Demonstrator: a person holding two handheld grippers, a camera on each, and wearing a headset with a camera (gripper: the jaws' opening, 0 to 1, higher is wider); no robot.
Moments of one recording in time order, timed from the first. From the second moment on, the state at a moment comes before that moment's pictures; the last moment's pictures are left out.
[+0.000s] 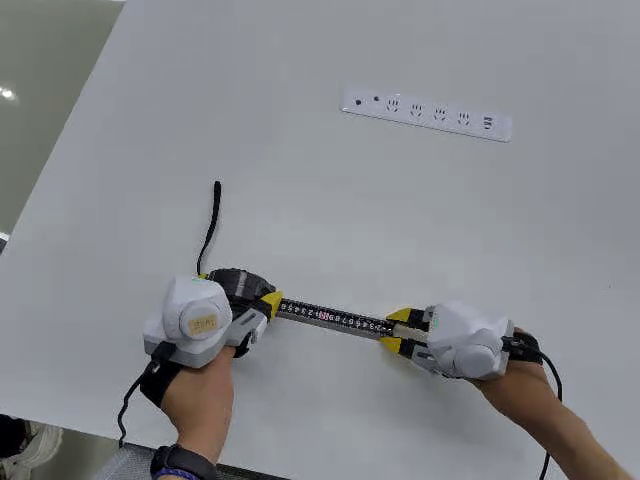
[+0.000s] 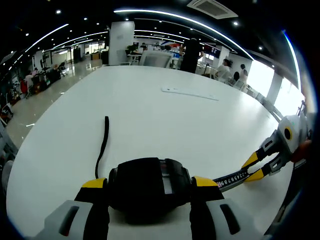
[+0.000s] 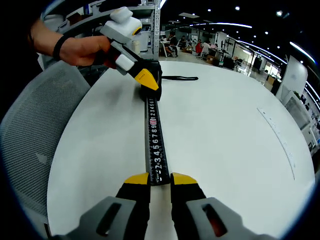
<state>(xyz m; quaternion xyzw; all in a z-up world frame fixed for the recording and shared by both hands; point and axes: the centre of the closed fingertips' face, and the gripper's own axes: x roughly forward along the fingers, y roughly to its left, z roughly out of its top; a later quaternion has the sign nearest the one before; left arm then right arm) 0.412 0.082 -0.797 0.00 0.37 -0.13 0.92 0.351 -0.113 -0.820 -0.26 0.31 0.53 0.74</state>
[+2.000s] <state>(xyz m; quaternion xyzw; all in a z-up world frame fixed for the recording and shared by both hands) 0.414 0.079 -0.796 -0.03 0.35 -0.15 0.92 0.363 -0.105 -0.822 -0.17 0.32 0.52 0.78</state>
